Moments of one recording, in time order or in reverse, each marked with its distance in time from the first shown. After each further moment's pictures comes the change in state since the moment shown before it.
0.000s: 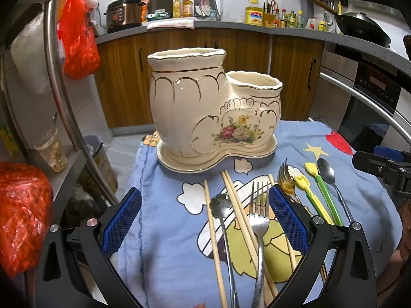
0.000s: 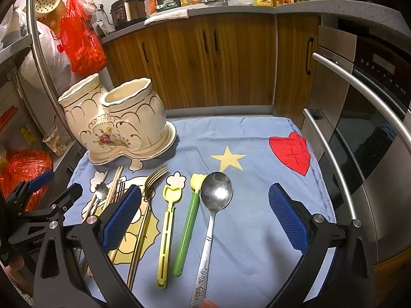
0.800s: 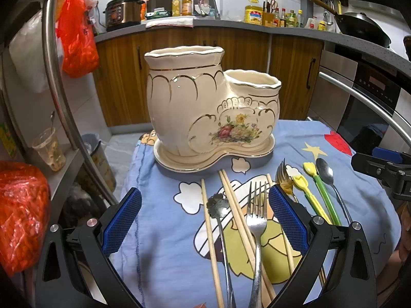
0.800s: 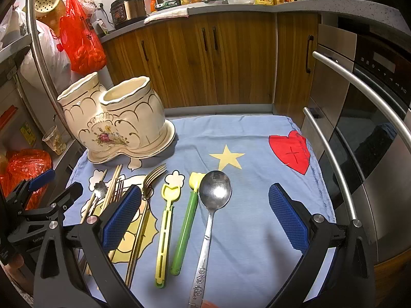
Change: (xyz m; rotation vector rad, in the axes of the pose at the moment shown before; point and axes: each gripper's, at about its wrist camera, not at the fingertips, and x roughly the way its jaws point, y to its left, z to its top) left arm 0.002 -0.004 0.002 -0.004 0.007 -0.006; right arm 0.001 -0.001 -0.002 -0.001 0.006 0.001
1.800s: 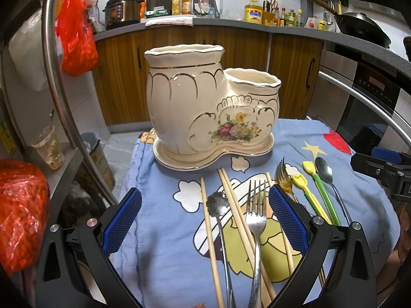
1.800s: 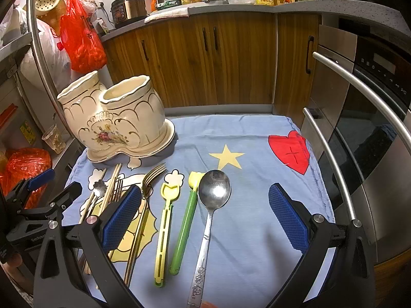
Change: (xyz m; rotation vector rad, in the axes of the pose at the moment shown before) left arm 0.001 0.002 -0.001 -0.007 0.004 -0.003; right arm 0.000 0.001 0.000 -0.006 0.000 -0.002
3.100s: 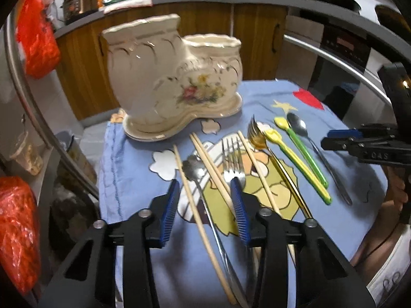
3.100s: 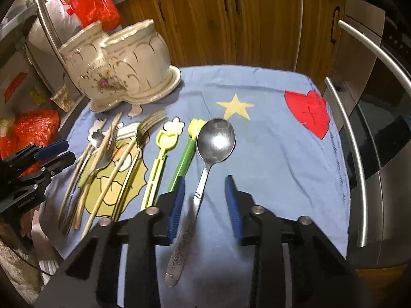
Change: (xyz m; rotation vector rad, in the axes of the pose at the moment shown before) left arm 0.001 -0.009 -0.016 0.162 0.175 -0.161; right arm 0.029 -0.016 -0.023 -0.076 0.244 0.100
